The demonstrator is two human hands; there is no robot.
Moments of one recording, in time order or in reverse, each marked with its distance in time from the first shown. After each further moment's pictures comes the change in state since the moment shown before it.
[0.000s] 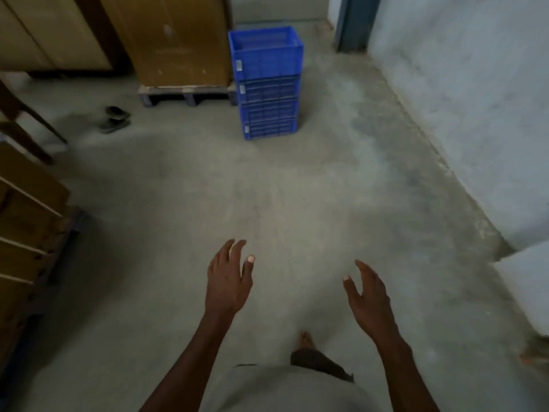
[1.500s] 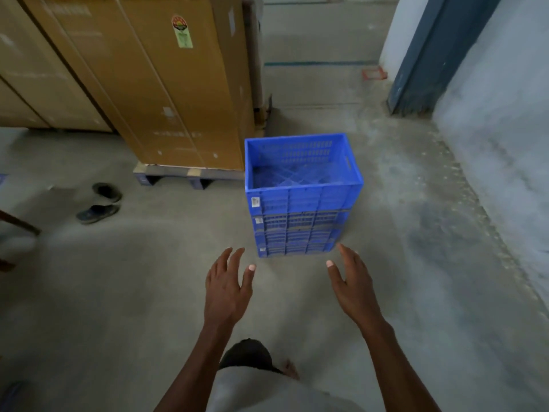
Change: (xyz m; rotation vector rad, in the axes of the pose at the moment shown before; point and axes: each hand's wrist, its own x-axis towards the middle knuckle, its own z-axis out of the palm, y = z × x) left_hand 1.099 0.028 0.015 -0.009 0.117 -0.126; right_hand 1.110 -0.418 0.094 -0.041 0.029 -0.298
